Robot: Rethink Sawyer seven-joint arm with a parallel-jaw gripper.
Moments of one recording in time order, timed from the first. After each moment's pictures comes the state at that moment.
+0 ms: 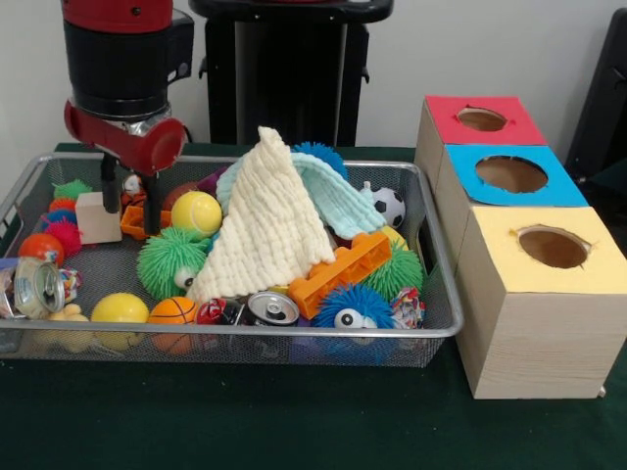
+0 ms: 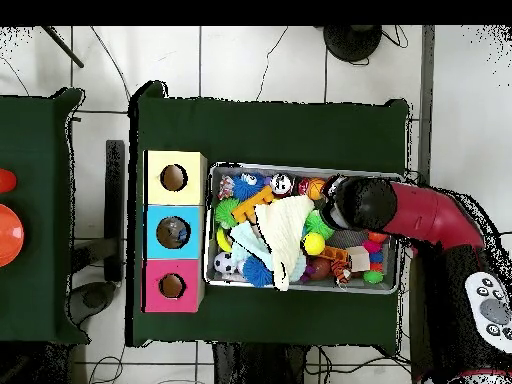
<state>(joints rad) -0.59 -0.62 0.19 1.45 -0.35 0.70 2.17</state>
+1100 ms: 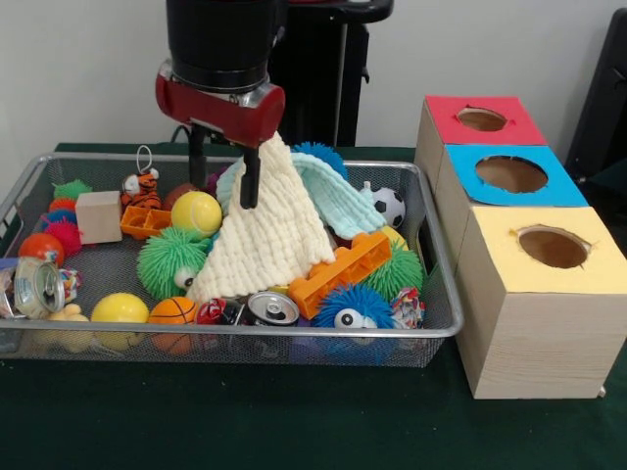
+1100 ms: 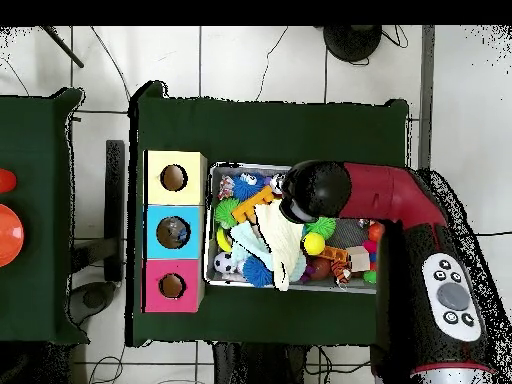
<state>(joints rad) -0.49 -0.68 0.24 1.45 -0.36 0.84 2.17</state>
